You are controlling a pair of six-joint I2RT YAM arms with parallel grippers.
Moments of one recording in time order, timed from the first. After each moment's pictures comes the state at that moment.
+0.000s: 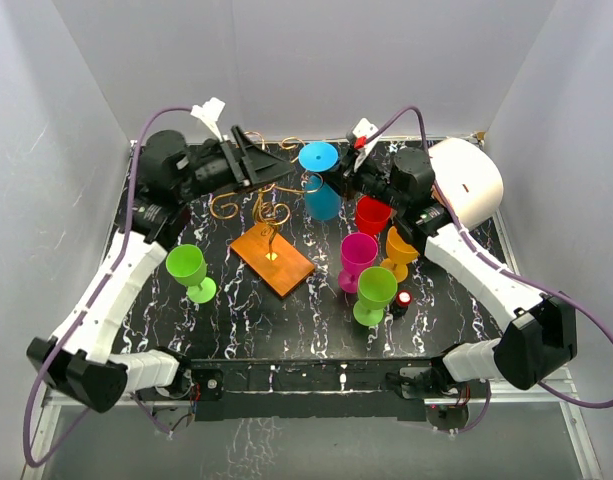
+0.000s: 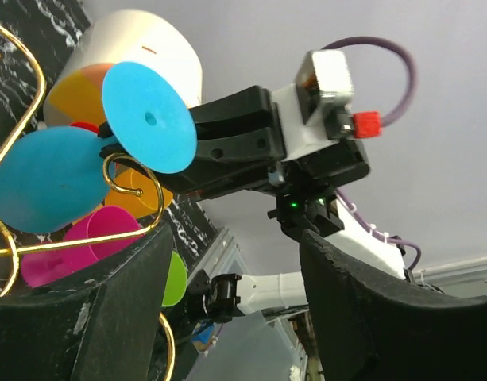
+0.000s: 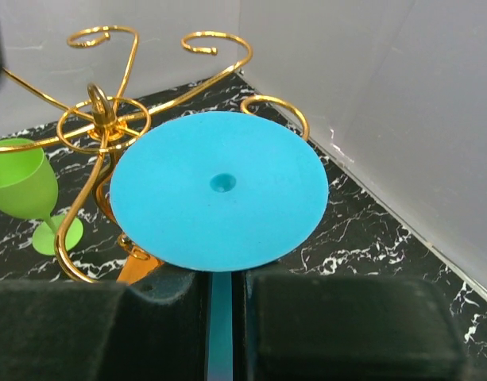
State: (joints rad) left arm -0.36 1.19 1.34 -0.16 0.67 -0.95; right arm 0.49 1.34 1.15 0.21 -0.48 -0.09
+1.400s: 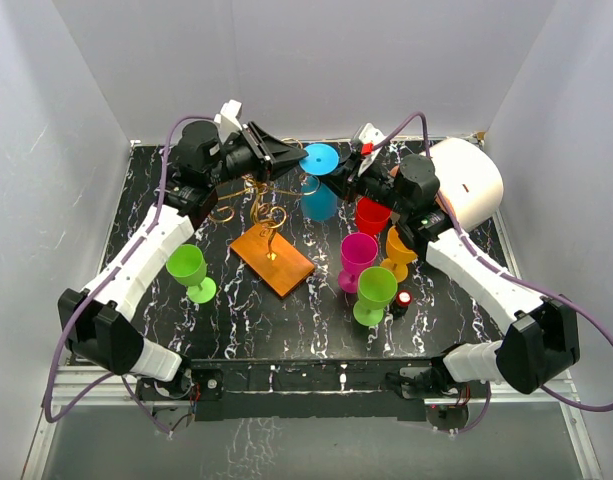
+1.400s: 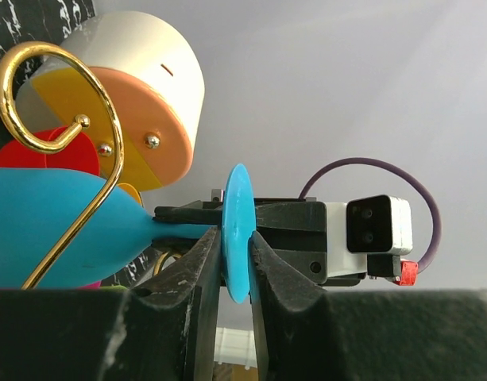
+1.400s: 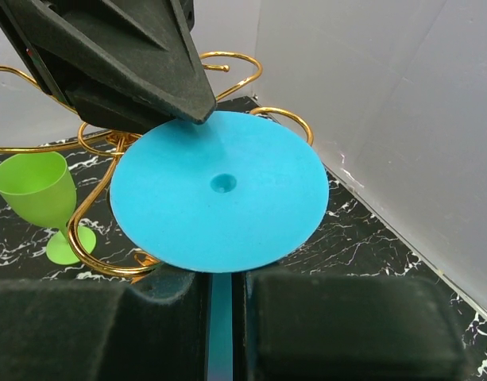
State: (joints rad) left arm -0.43 1.44 1.39 -0.04 0.56 -1.26; right arm 0.48 1.31 1.08 0.35 -0.54 -0.05
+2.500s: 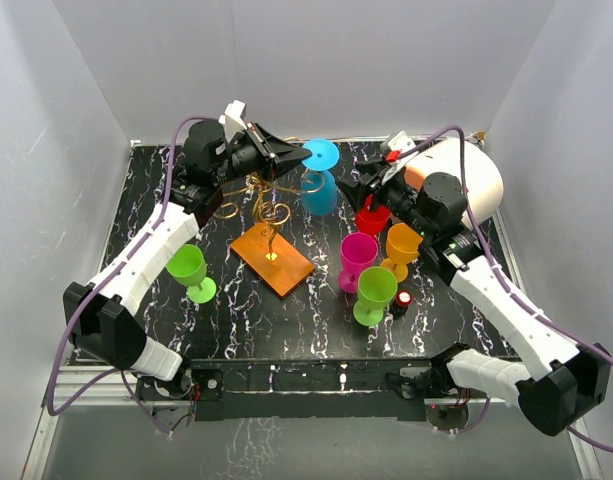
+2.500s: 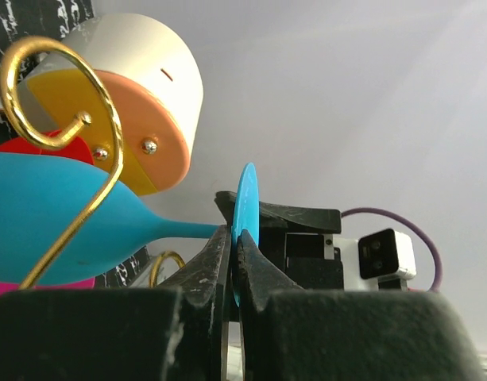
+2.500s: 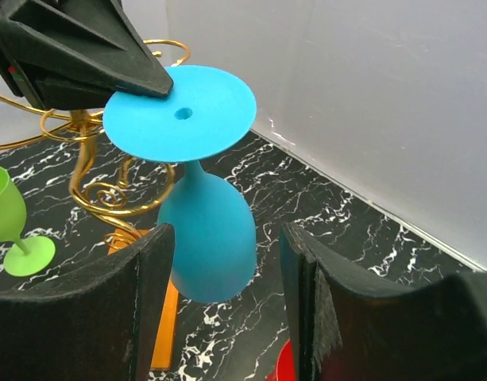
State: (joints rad) left arm -0.45 1.47 1.40 -0.01 0.54 -1.31; right arm 0.48 1.09 1.01 0.16 -0.27 -0.06
